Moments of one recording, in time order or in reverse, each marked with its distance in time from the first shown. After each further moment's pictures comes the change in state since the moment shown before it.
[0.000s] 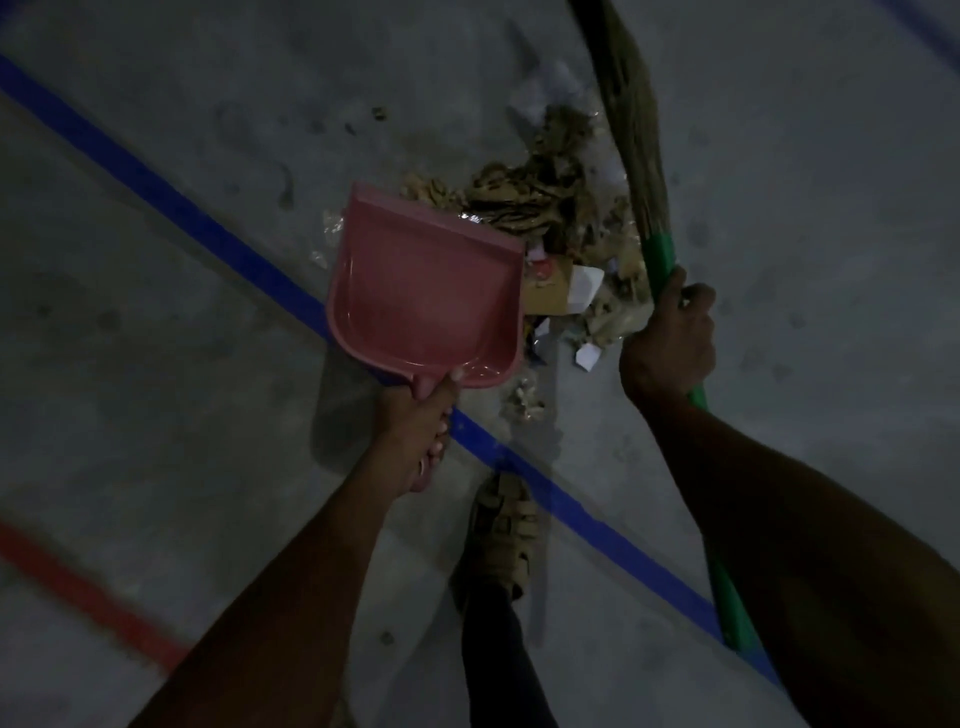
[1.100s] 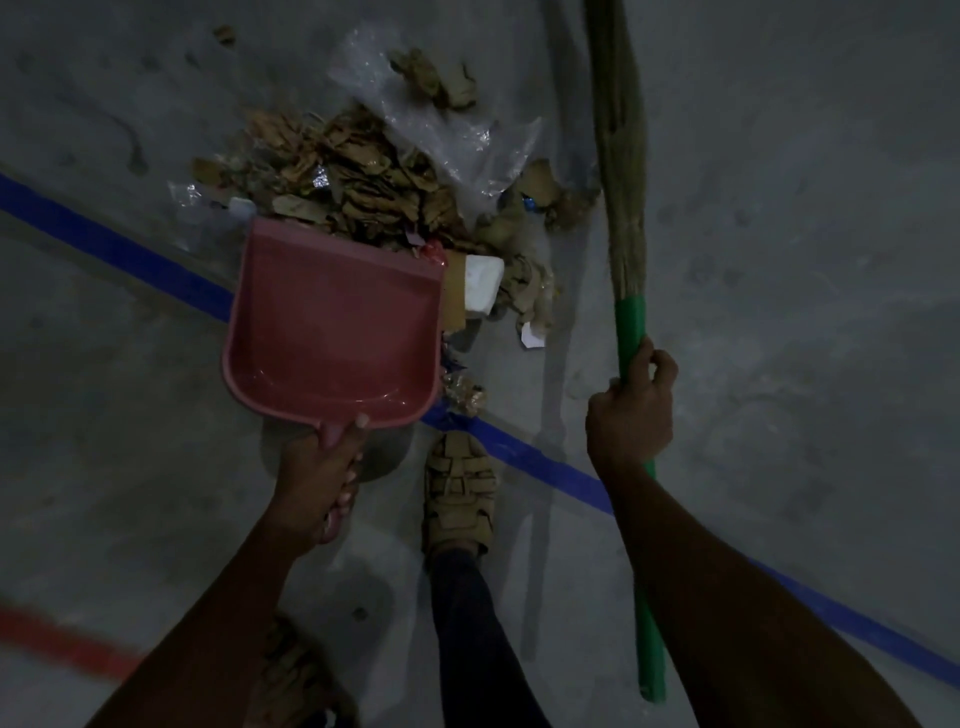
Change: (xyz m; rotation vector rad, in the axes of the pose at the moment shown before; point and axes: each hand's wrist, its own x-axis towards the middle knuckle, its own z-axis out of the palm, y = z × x) left_hand 0.009 -0.092 -0.016 0.105 -0.005 -0.027; right_hand -0.098 0.125 0.065 0.282 -0.067 0.243
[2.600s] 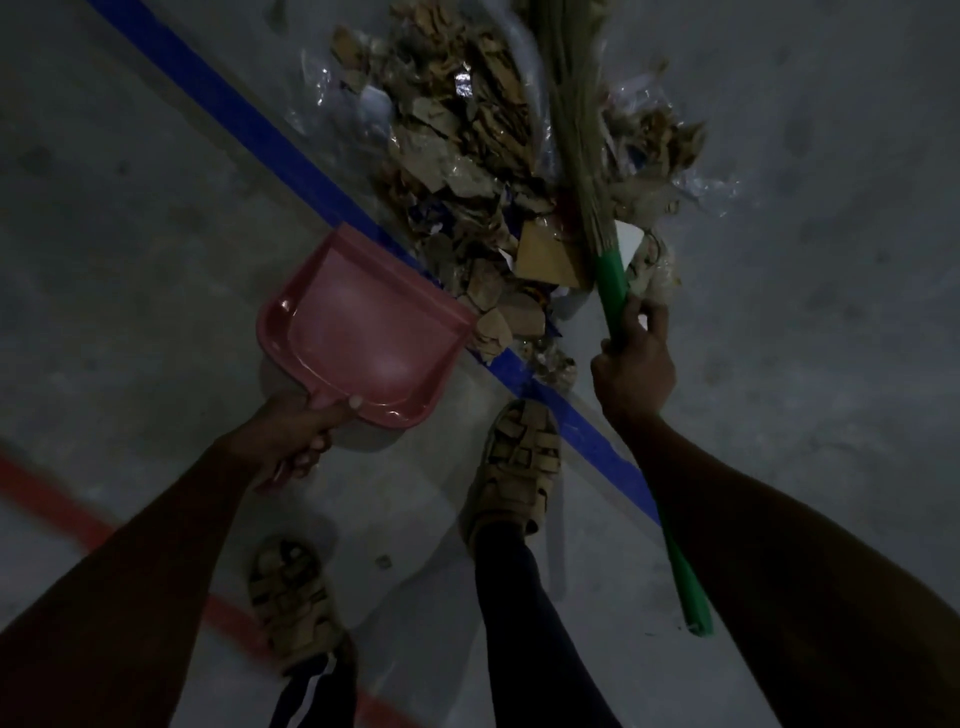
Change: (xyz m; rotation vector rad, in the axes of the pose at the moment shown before) left_hand 0.051 -0.052 -0.146 0.305 -0.071 -0.249; right_hand -0.041 -0.085 0.079 -0.124 -0.217 -0.434
